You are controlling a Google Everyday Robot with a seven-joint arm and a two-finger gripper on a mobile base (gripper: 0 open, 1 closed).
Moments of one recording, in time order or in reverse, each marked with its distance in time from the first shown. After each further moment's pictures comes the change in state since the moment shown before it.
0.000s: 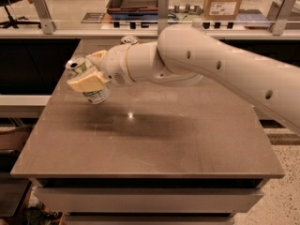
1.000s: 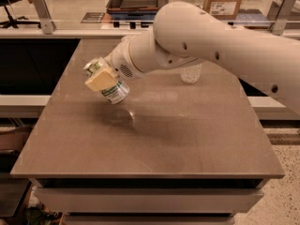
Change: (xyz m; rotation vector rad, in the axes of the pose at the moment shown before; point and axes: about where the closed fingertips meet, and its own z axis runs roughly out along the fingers) arm 0.028 -0.020 -0.027 0.100 0.299 0.078
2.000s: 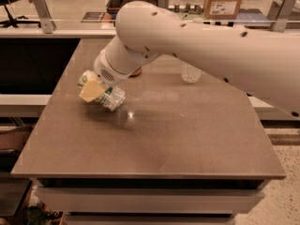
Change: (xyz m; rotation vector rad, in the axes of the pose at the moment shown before) arm 0.025 0.008 0.043 -0.028 0.242 0.027
